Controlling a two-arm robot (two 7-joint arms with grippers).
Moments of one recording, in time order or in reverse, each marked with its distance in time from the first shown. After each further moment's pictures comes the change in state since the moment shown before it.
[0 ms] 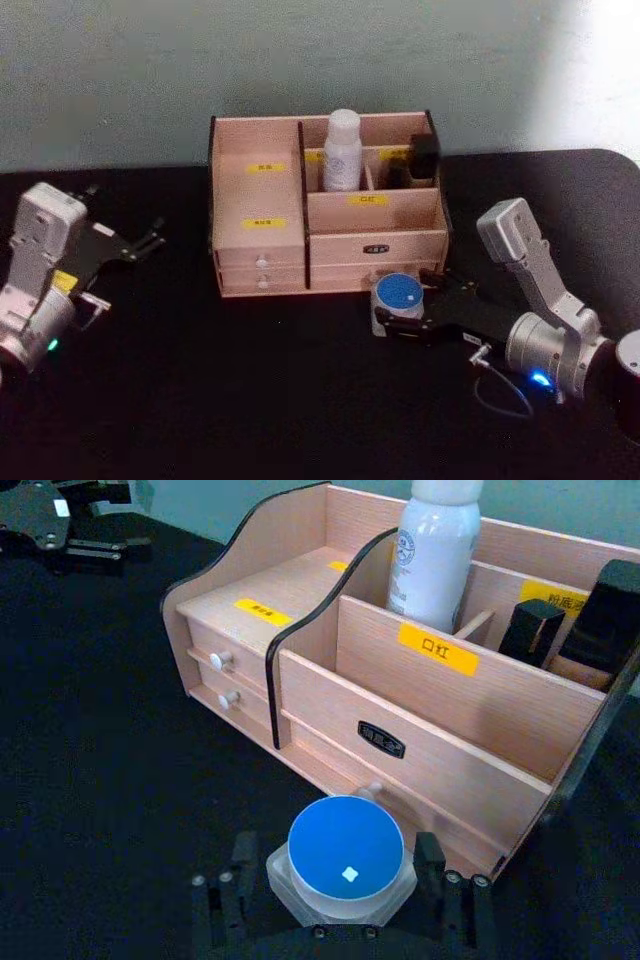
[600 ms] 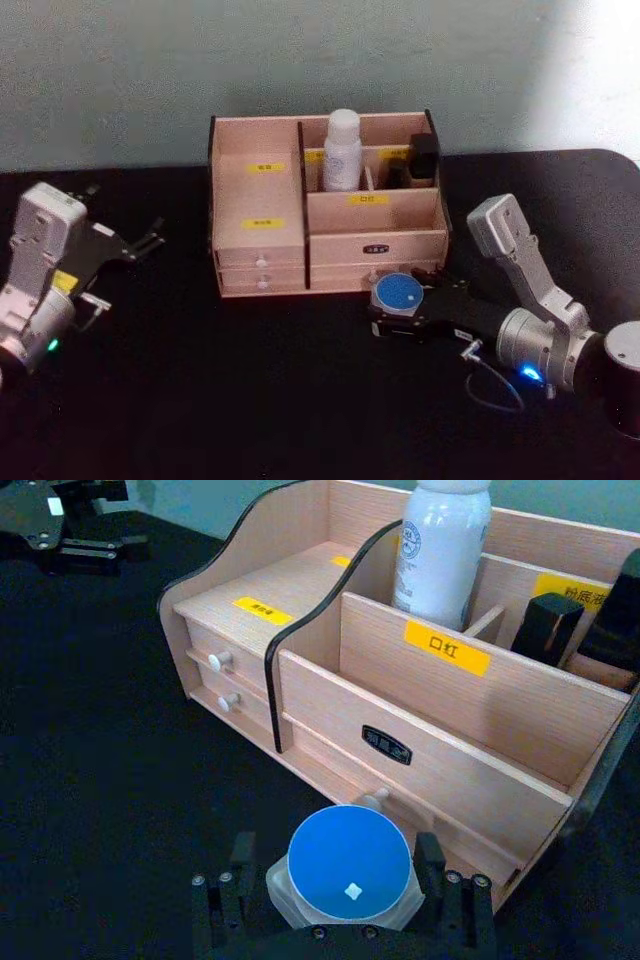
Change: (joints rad) left arm 0.000 0.000 0.000 0.000 0.000 0.000 0.000; right arm 0.040 -0.017 -0.021 0.048 0.010 0.006 0.011
